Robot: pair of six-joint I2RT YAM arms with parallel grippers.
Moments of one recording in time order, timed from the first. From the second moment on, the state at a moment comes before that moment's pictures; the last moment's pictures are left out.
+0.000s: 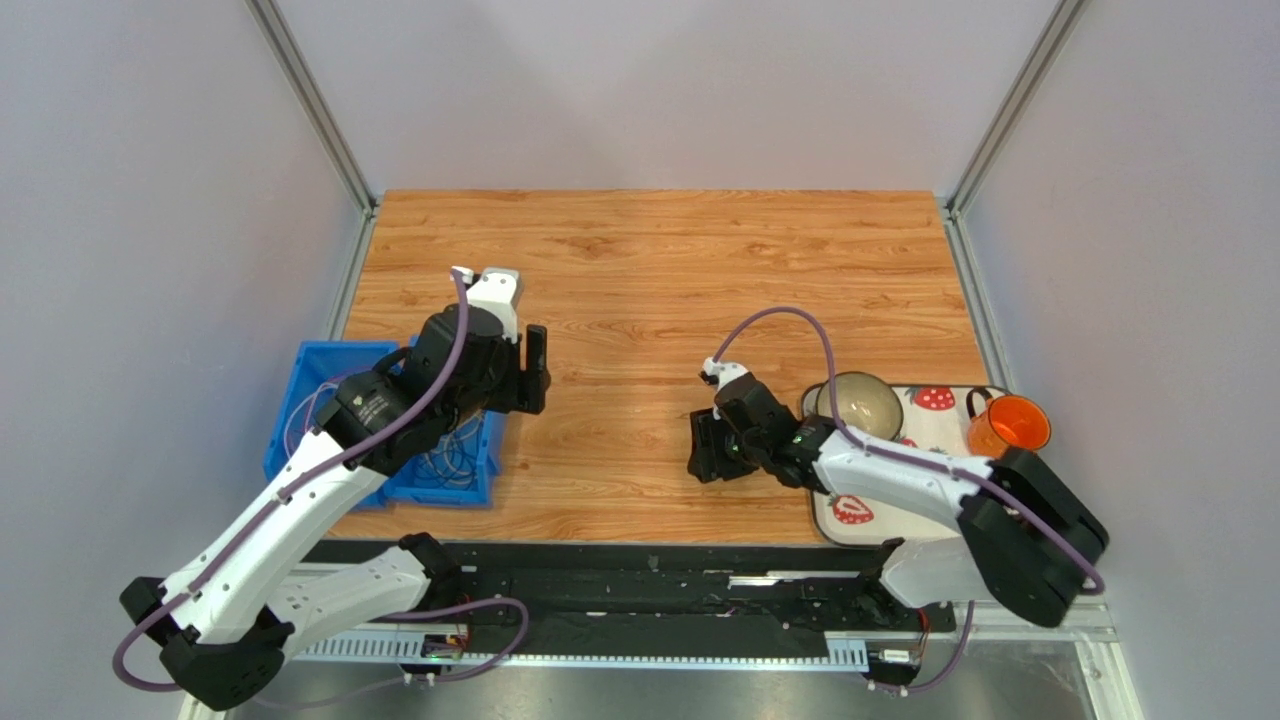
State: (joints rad) left arm -0.71 0.94 1.17 -0.90 -0.32 -0.39; right arm 0.80 1.35 0.60 -0.14 -0.05 0.52
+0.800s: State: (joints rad) left arm -0.71 0.55 0.81 -0.64 -0.36 -0.25; right arm 0.89 0.77 0.77 -0.36 0.44 0.53
